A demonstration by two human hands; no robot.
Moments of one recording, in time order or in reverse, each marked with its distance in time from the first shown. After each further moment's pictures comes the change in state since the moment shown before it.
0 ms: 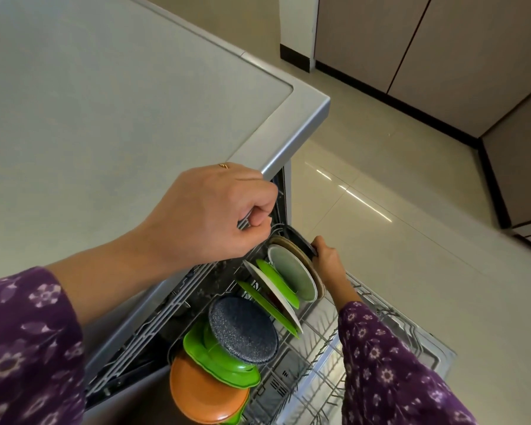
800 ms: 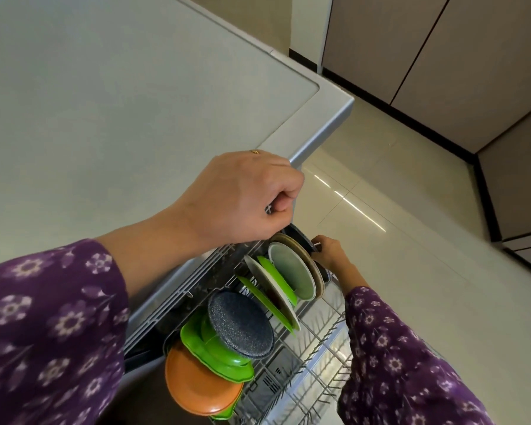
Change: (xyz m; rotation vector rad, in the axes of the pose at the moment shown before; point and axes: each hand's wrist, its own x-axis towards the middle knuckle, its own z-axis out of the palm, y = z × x) left_hand -0.004 -0.007 0.004 -0.044 0.058 0.042; right_hand 0.018 -0.016 -0.021 -0.155 -0.202 0.067
